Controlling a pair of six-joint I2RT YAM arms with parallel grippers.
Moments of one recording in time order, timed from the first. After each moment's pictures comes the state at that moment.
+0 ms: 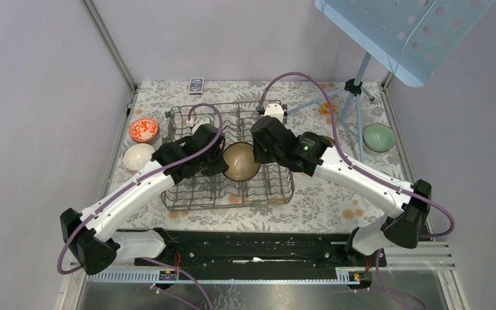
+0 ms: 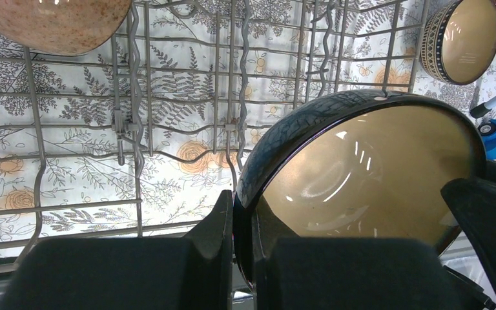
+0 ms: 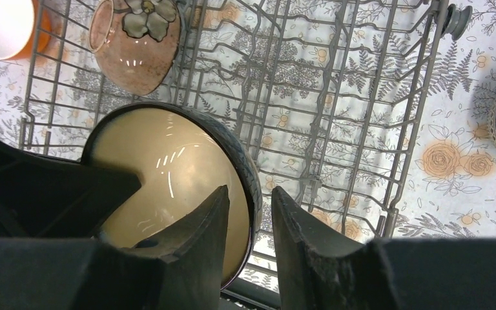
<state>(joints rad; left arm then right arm) -0.75 1.20 1.18 -0.90 -0.20 -0.93 0.98 1.49 1.49 -0.77 0.38 0.64</state>
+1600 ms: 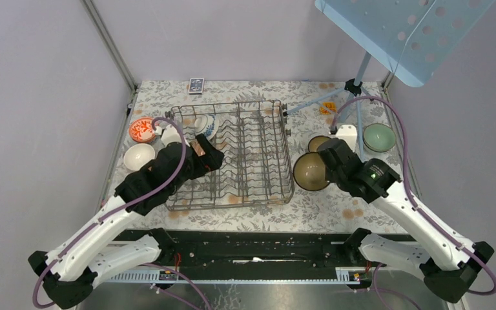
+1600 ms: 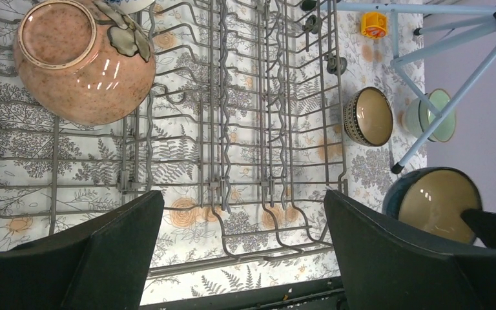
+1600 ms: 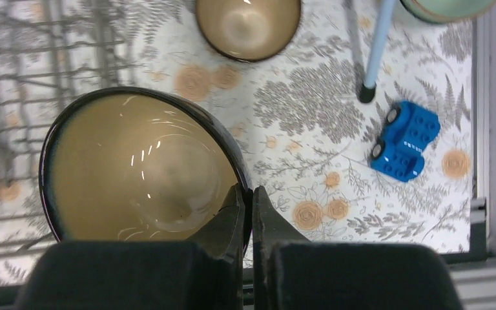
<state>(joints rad) -0.77 0.85 1.00 -0.71 -0.38 -0.90 0.77 0.99 1.14 -1.08 0.59 0.53</state>
